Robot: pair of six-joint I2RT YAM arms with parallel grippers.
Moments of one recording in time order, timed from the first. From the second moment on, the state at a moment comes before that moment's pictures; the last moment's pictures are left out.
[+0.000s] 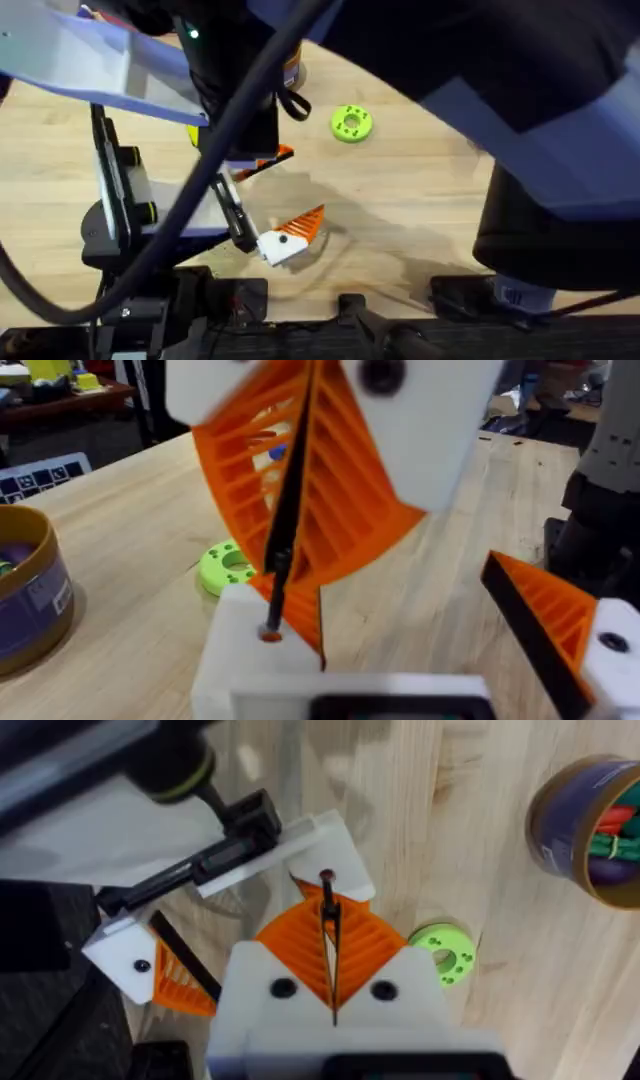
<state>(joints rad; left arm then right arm) 0.04 0.01 0.01 -0.12 1.13 0.05 1.10 2.15 2.50 -1.68 0.02 -0.51</state>
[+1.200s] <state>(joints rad) 0.04 0.01 0.01 -0.12 1.13 0.05 1.10 2.18 2.50 -1.69 0.02 -0.51</state>
